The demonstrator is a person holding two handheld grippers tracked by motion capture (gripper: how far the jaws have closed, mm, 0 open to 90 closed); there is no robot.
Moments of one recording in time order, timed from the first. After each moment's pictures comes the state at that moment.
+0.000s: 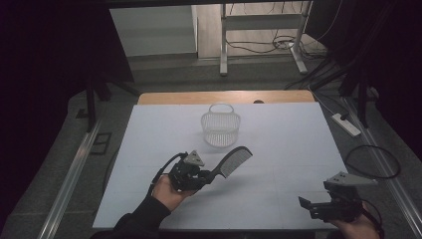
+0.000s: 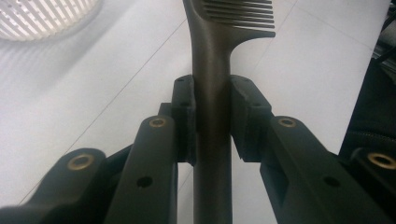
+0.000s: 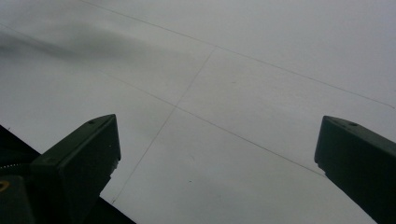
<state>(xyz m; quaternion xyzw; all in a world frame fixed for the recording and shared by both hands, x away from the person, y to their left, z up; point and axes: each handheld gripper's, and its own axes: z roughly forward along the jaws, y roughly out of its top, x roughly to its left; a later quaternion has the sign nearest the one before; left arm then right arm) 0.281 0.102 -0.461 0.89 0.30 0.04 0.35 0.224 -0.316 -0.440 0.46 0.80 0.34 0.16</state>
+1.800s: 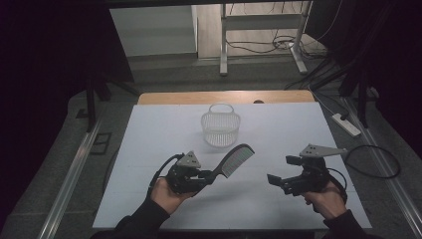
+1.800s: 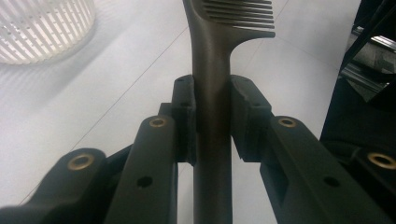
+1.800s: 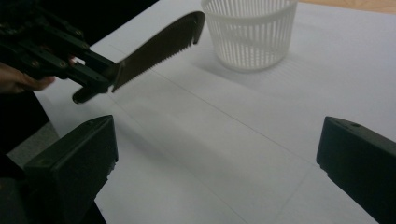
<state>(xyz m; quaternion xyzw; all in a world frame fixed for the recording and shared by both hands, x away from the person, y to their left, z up) 0.270 0.106 -0.454 0.87 0.29 0.04 0.40 0.278 -0.248 -0.411 0.37 0.80 0.47 0.07</state>
